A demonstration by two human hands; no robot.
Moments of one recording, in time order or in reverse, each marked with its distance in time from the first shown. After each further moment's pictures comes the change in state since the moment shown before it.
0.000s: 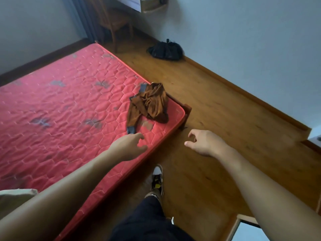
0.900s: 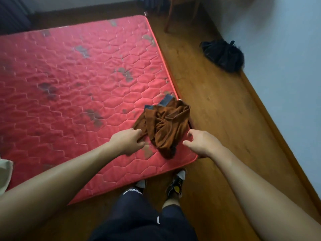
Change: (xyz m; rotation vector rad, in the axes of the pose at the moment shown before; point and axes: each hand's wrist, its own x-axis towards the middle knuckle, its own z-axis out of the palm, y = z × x) left_hand 0.340 -0.057 -0.093 -0.131 -0.038 -0.378; right_hand 0.436 -0.052 -0.172 -0.280 -0.243 -0.313
